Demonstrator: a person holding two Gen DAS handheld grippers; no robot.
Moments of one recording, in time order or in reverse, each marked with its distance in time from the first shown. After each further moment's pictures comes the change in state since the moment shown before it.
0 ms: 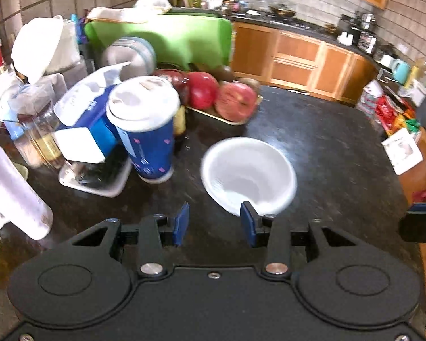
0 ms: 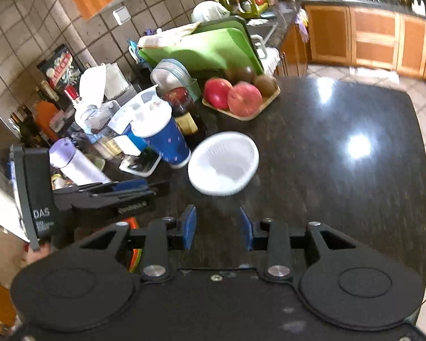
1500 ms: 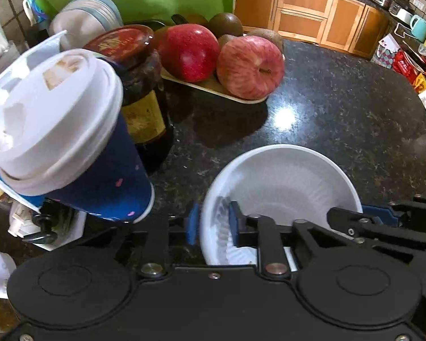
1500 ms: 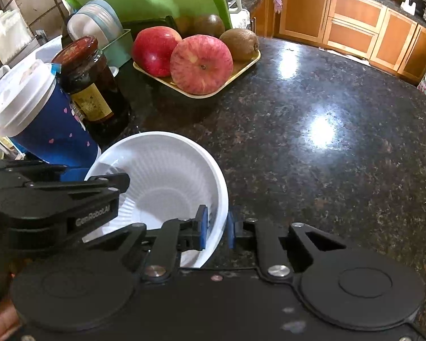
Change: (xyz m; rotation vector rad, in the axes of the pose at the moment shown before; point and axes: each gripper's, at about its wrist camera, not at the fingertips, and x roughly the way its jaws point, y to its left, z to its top) left arm 0.127 -0.007 0.045 0.091 0.208 0.026; right arm 0.203 -0.030 0.048 -0.037 0.153 -0.233
